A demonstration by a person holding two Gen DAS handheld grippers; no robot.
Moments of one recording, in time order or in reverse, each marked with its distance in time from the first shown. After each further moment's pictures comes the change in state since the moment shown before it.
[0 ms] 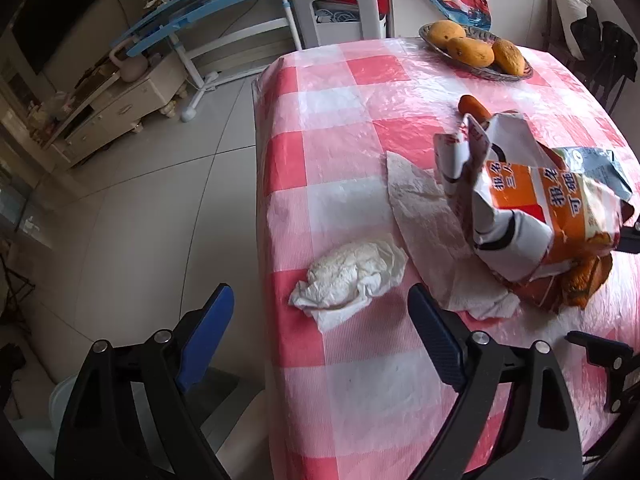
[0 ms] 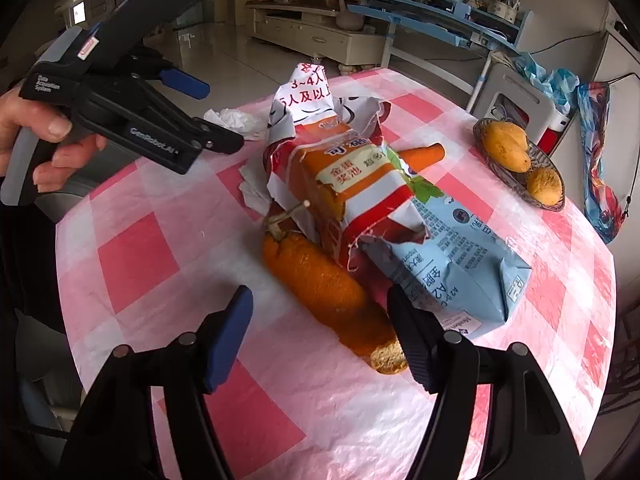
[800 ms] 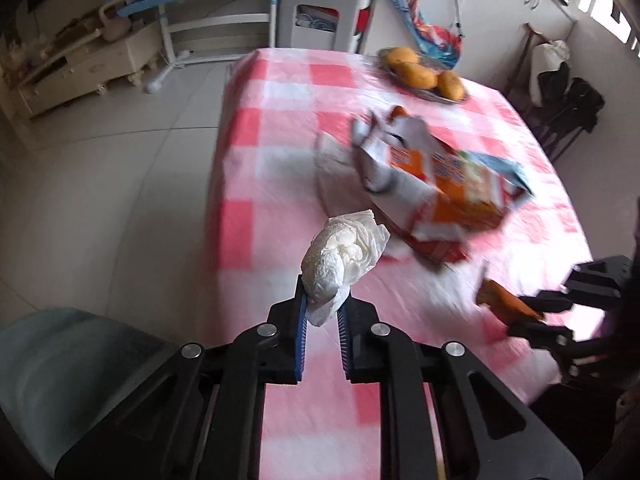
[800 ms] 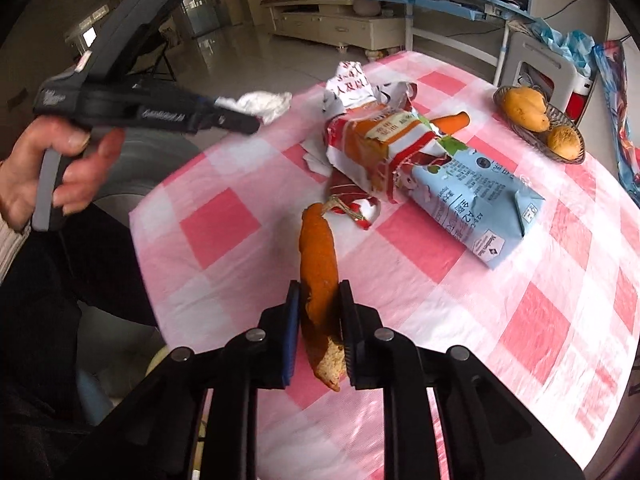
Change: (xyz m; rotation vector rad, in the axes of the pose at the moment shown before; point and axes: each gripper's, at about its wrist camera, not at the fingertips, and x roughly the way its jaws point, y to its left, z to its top) left arm -0.056 -0.003 -0.054 -0.146 -0.023 -0.285; right arm -0.038 0.014 -0.023 0.081 0.053 0.178
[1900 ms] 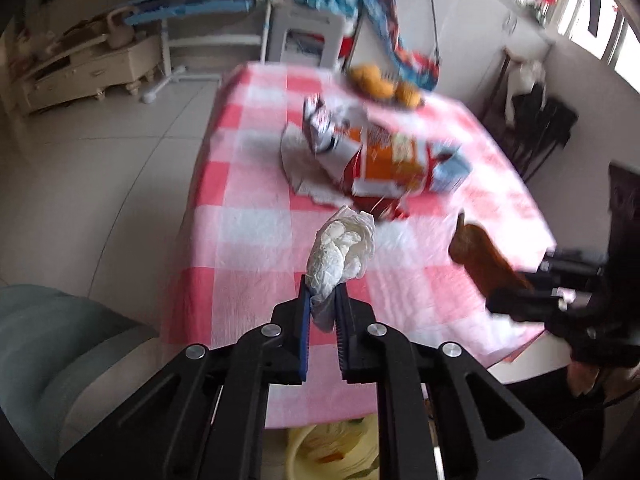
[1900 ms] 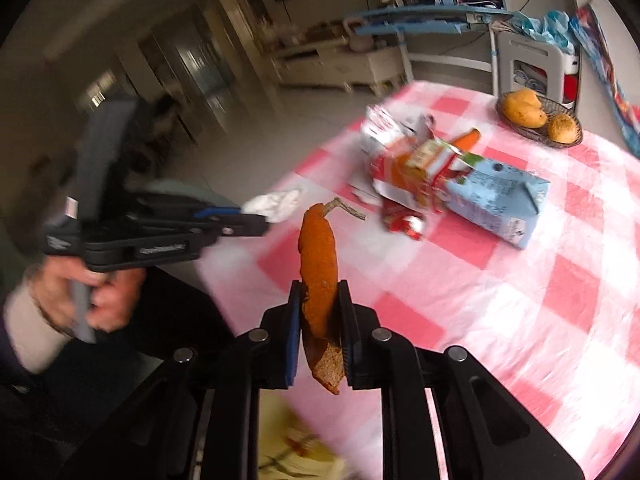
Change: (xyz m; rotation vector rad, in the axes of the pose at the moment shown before) left arm -0.048 -0.021 -0.062 -0.041 -0.151 -0.069; right arm -0.046 0.027 -0.019 0.175 -0.222 0.223
